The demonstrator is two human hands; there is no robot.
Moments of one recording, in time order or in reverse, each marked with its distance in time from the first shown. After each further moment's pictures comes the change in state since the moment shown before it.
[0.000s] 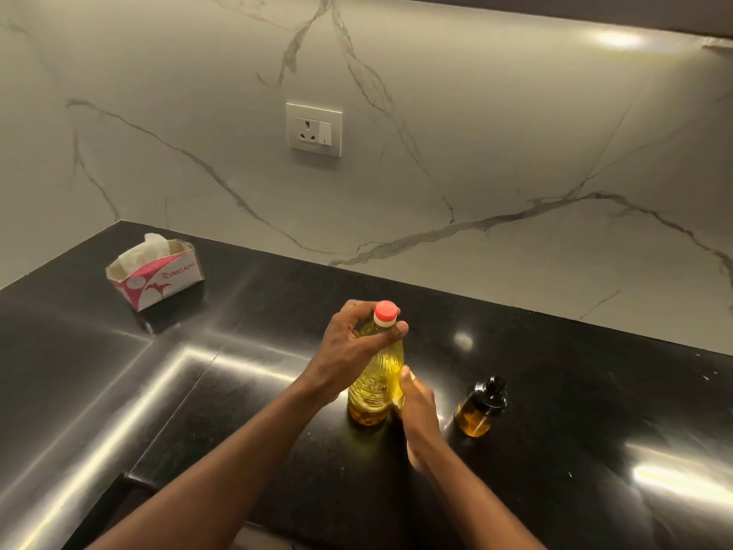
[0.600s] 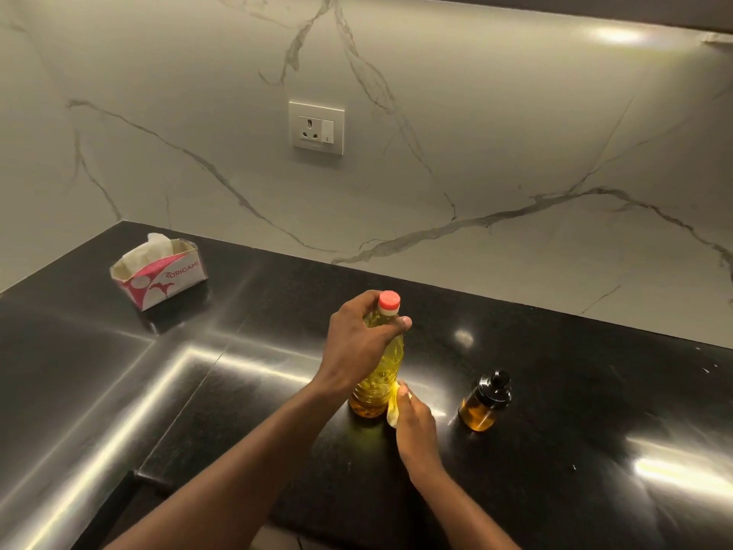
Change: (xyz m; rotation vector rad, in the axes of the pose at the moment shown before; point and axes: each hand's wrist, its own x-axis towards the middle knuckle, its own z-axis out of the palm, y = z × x) left_hand -0.003 0.015 0.005 0.237 0.128 0.035; right_hand -0.027 0.029 0.013 -0.354 0.094 -0.020
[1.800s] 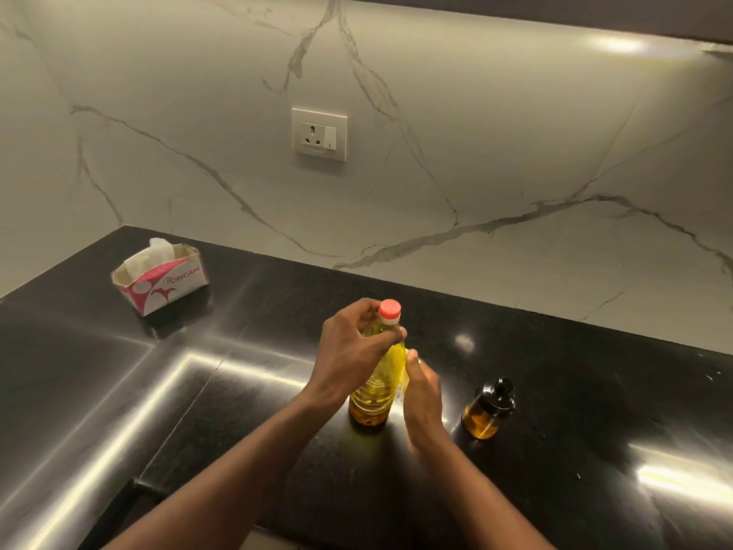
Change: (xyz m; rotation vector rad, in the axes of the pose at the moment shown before) left_hand -0.003 0.000 -0.012 0.070 0.023 0.002; right_hand 0.020 -0.058 -0.007 0.346 0.033 -0.012
